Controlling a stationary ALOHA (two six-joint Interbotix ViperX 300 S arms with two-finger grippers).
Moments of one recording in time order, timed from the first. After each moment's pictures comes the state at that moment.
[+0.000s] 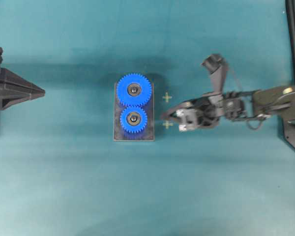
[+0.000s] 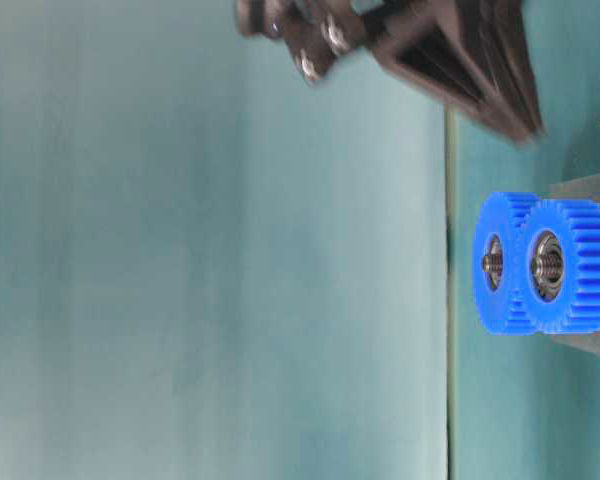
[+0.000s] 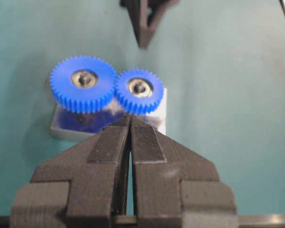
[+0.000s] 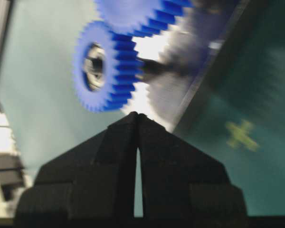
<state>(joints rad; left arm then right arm) 0.04 -0.97 1.13 0.01 0.13 -0.13 0.01 -0.09 0.97 0.02 -0.32 1.18</state>
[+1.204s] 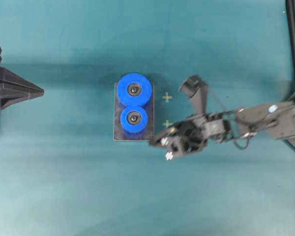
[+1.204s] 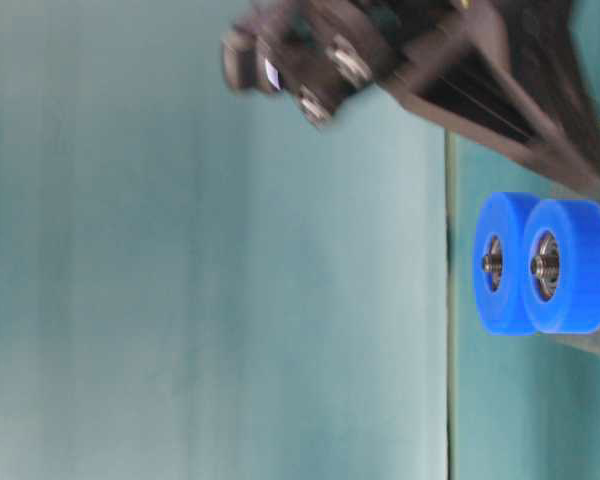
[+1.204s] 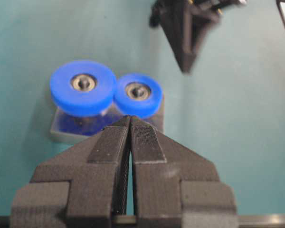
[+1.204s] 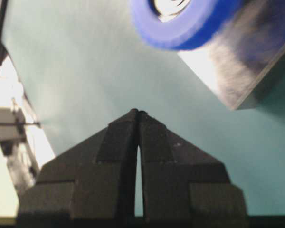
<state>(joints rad) 0.04 -0.98 1.13 0.01 0.13 -0.13 0.15 -0.01 0.84 0.02 -0.25 1.23</state>
